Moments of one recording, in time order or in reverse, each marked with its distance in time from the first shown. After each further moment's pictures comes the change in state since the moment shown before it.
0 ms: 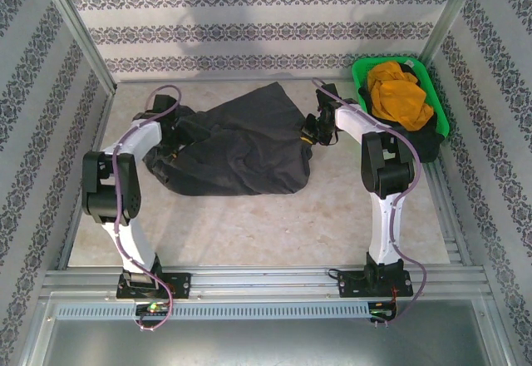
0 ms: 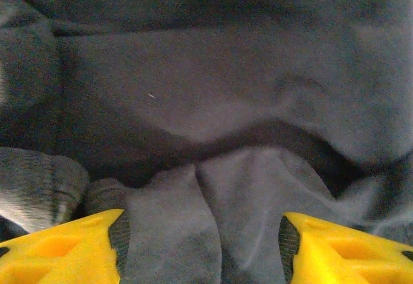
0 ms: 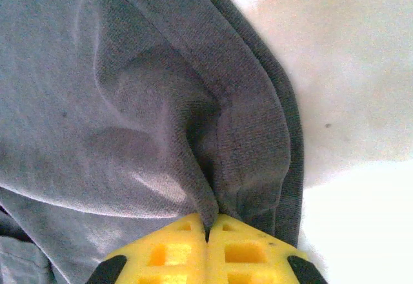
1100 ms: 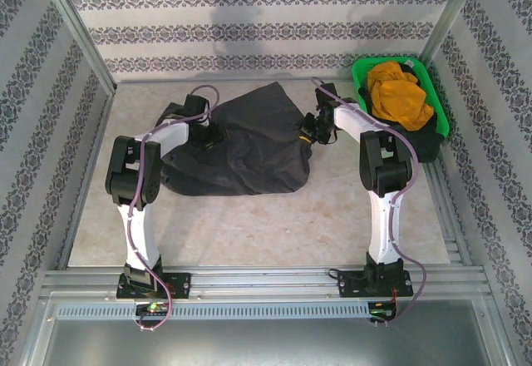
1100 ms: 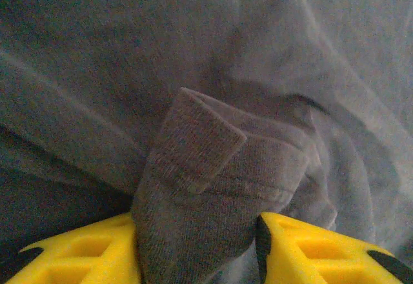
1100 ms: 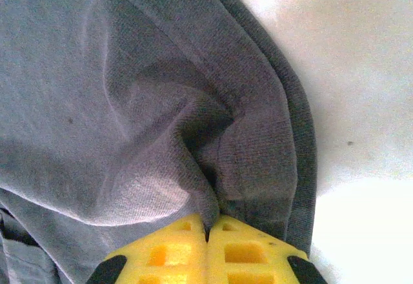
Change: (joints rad) left arm -0.160 0.203 0.073 0.292 0.193 0.192; right arm 0.000 0.031 0.034 0.000 -0.023 0.001
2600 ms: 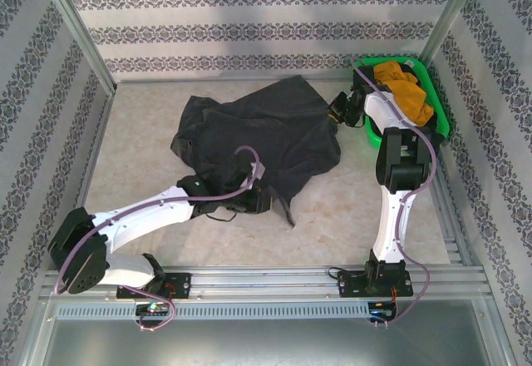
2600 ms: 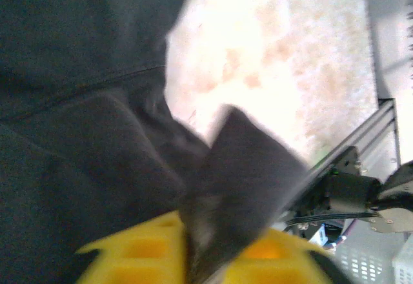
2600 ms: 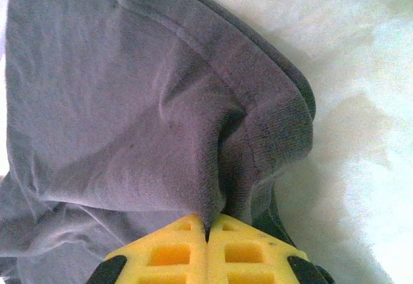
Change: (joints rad) left arm -0.665 -0.692 -0.526 0.022 0.013 -0.209; right arm -0.201 0.003 0.130 -0.022 -0.016 0.001
